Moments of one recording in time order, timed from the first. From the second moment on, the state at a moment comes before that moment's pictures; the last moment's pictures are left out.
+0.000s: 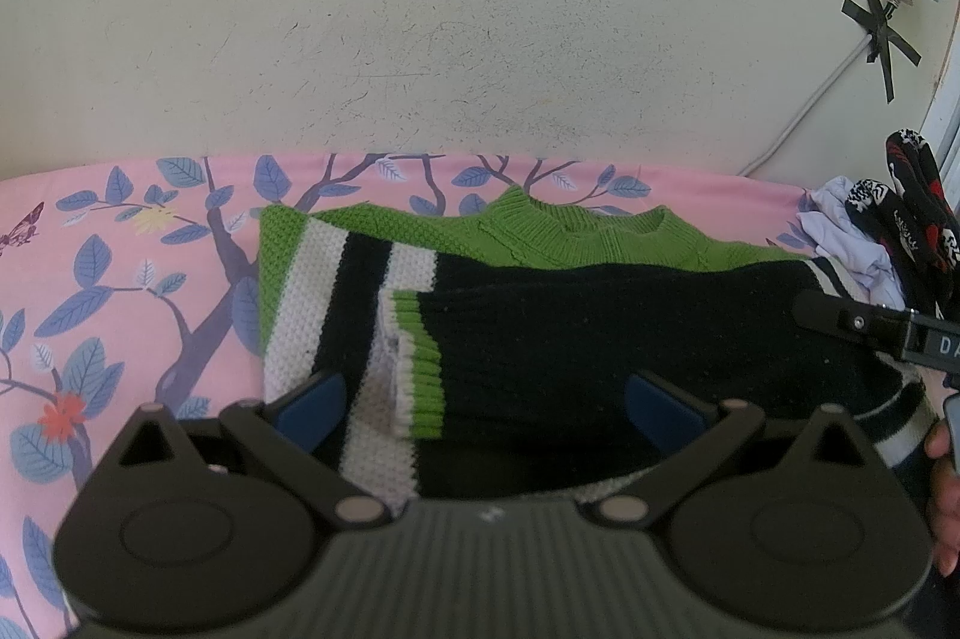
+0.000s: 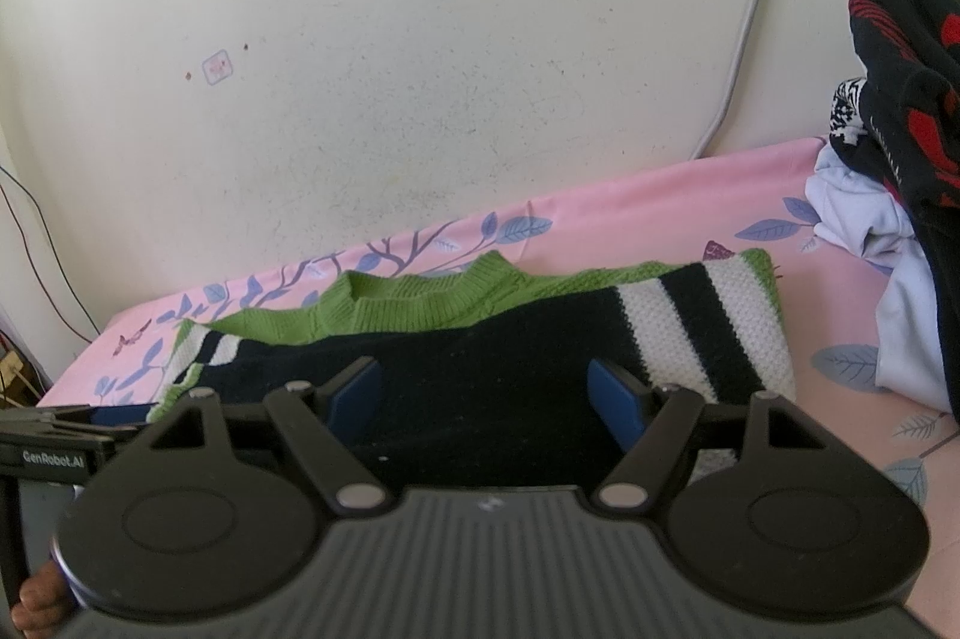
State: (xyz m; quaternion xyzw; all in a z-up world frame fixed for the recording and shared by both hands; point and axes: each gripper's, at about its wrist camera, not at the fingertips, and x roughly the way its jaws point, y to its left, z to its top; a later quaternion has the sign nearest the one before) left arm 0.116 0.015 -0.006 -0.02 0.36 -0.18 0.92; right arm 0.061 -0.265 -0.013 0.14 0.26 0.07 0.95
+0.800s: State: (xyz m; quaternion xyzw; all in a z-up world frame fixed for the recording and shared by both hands) left arm 0.116 0.014 -0.005 -0.02 0.36 -0.18 0.92; right arm 0.058 -0.265 -0.013 0.14 0.26 0.07 0.95
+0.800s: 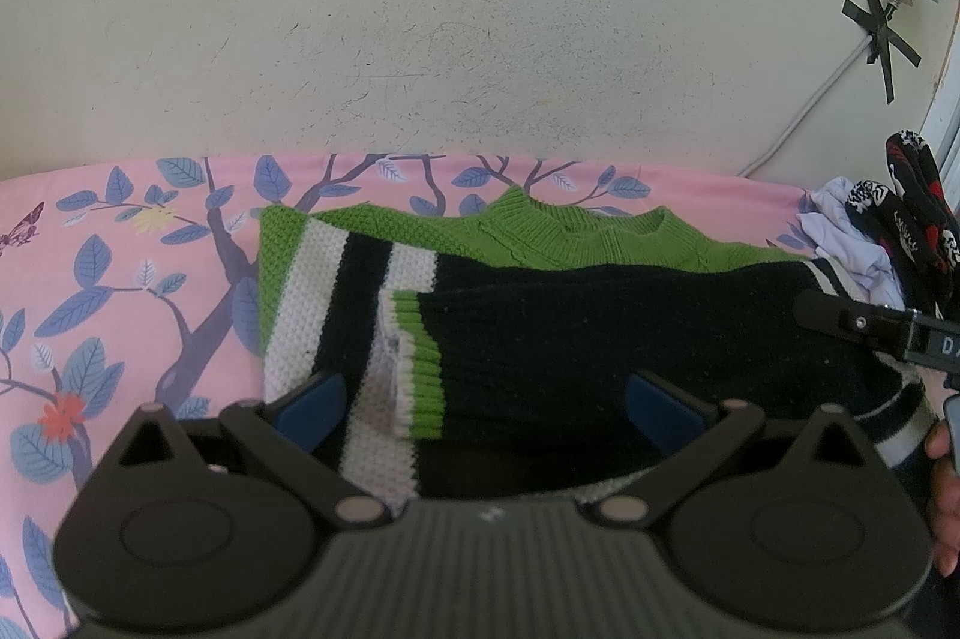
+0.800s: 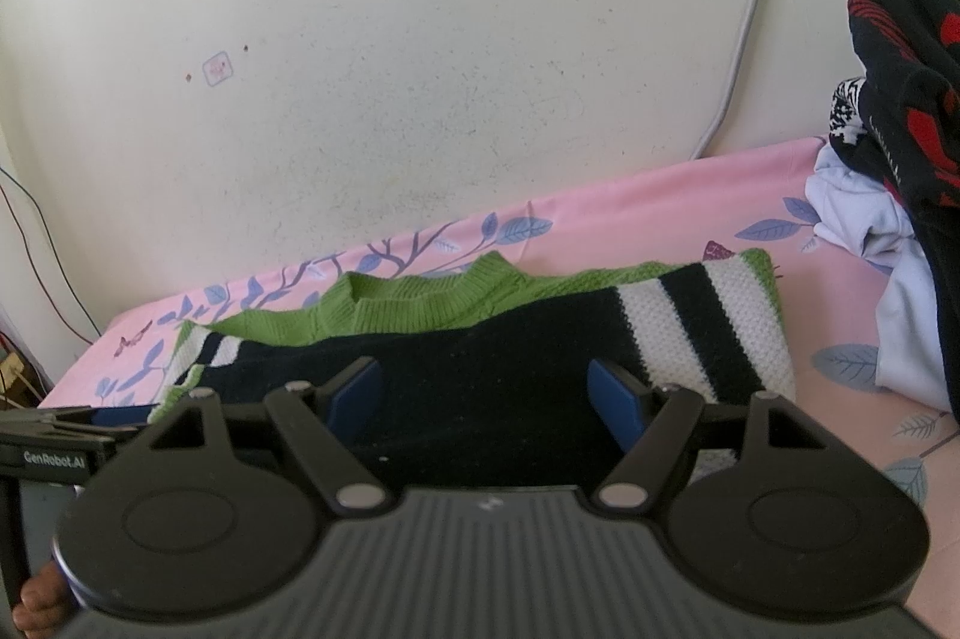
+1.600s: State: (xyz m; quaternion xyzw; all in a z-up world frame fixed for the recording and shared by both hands) left arm 0.117 0.017 -0.005 -0.03 0.35 -0.17 0.92; right arm 0.053 -0.268 -0.010 0.16 0.24 0.08 0.95
